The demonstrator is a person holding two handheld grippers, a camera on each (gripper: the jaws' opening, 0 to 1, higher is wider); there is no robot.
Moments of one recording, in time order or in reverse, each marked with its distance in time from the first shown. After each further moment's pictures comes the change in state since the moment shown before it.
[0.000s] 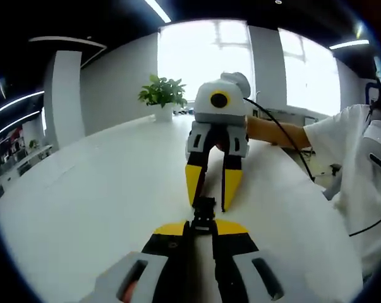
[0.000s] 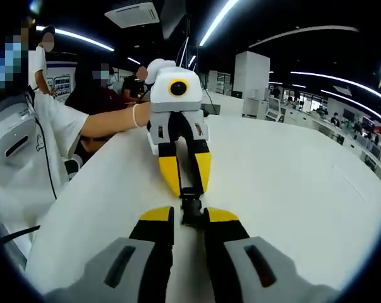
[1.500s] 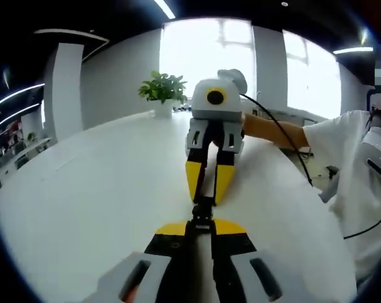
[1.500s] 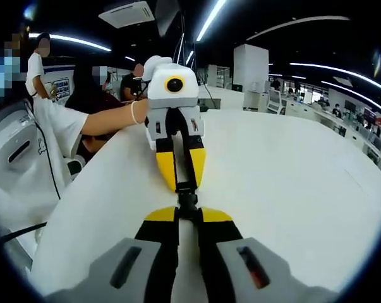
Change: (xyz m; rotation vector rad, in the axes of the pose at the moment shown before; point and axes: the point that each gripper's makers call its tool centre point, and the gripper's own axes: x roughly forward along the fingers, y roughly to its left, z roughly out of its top) left arm 0.001 -0.003 0.000 -0.032 0.029 -0.030; right arm -0.004 -0.001 -0.004 0.015 0.044 0.042
